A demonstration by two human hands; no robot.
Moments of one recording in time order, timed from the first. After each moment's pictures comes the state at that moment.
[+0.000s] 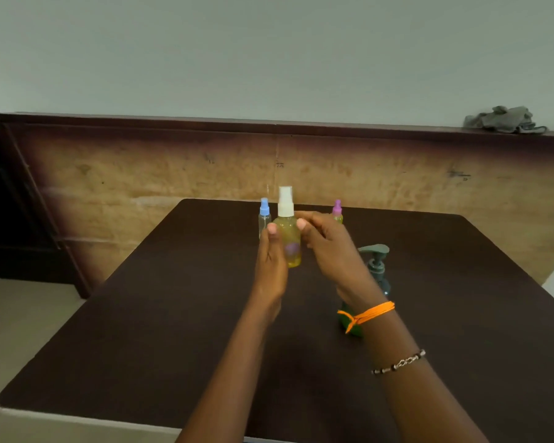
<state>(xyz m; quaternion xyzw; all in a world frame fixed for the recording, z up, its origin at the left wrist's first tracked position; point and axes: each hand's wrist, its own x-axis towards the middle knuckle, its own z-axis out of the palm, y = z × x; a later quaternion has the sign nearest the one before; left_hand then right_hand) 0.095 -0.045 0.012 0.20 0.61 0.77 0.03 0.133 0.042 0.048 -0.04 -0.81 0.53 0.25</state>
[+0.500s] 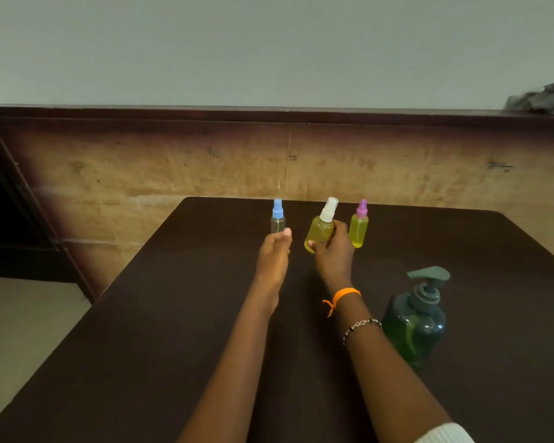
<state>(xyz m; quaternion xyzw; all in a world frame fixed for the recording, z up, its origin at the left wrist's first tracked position) 0.000 -0.036 -0.017 0.11 0.69 0.71 0.14 0.015 0.072 -0.034 -0.25 -0.75 0.51 0.34</state>
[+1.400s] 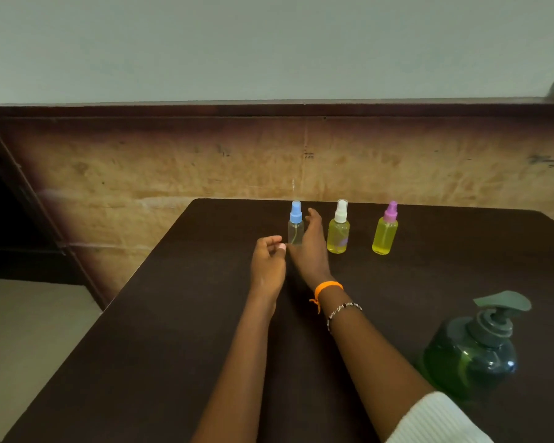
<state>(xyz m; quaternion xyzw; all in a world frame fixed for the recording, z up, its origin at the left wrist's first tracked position) -0.050 -0.050 -0.031 0.05 0.73 0.68 0.07 -0.063 0.042 -0.052 -0.16 -0.83 0.47 0.26</state>
